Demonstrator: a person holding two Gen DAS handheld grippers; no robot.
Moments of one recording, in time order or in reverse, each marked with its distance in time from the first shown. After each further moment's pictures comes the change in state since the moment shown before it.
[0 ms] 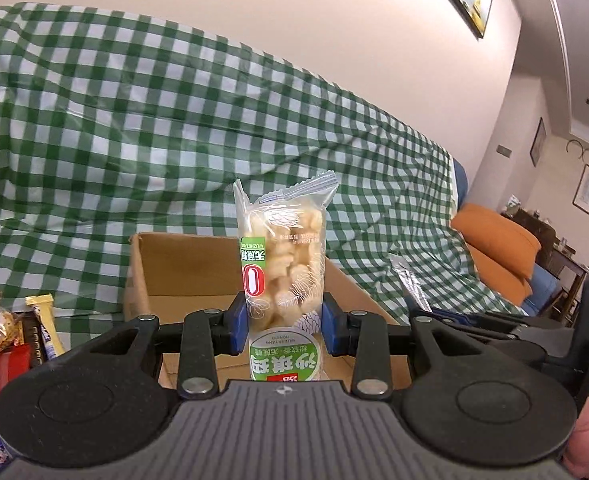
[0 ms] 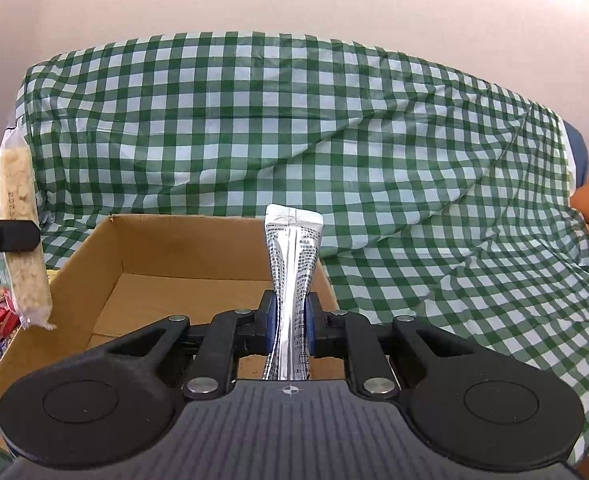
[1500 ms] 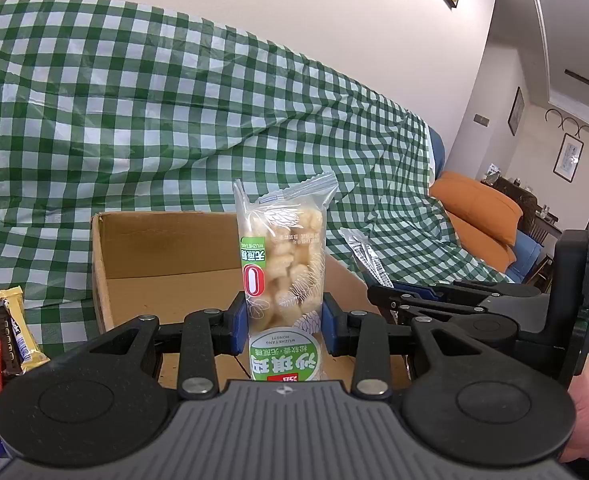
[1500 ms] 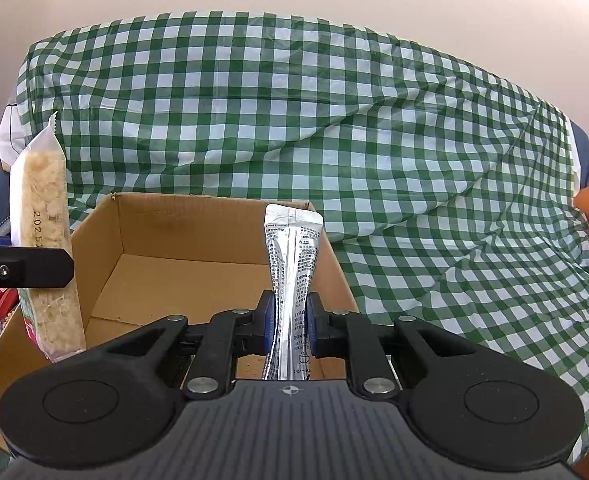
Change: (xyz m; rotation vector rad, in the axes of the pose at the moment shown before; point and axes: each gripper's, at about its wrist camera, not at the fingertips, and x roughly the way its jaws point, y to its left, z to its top) left arm 0.017 -0.015 -0.014 0.063 0.066 -0.069; right arm 0.008 0.006 0.001 -0.038 0.037 0.001
